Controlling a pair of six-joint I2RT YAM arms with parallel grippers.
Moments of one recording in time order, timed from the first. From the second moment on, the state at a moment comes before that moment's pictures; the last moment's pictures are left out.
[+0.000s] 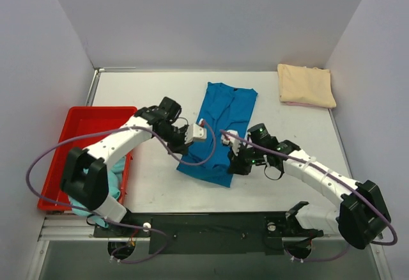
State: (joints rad) left arm -0.55 1.48 1.12 -0.87 0.58 0.92; right arm 0.66 1.18 0.69 -0.43 -0.60 -0.36
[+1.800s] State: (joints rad) left arm -0.50 2.02 1.66 -0.72 0.32 0.63; right arm 0.23 1.70 1.12 -0.34 -0.47 0.16
